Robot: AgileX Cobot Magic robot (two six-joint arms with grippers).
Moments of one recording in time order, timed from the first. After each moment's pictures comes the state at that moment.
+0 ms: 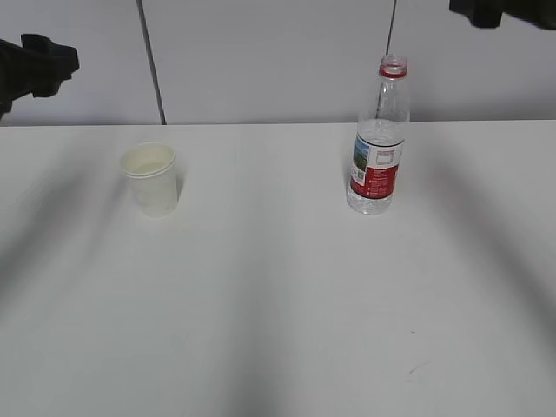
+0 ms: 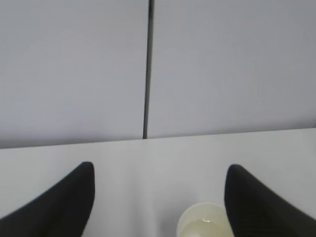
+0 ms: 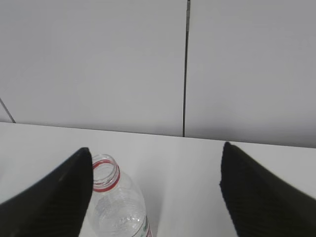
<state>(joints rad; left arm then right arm) -0.09 1.47 -0.84 0.39 -0.32 -0.46 0.13 1.43 -1.11 -0.21 0.12 0.21</state>
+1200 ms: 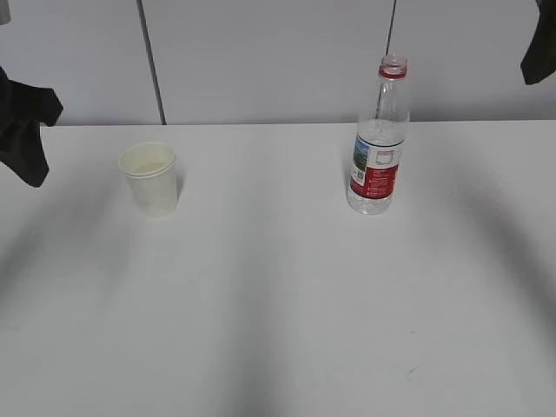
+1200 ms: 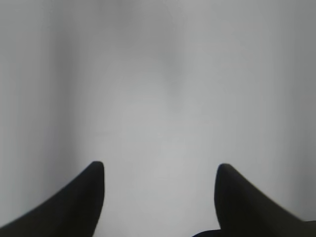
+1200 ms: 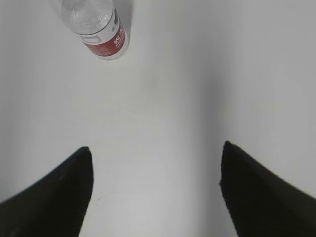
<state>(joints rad) -0.26 1.47 -1.32 0.07 1.23 -0.29 0.13 1.42 -1.50 -0.06 1.25 0.12</state>
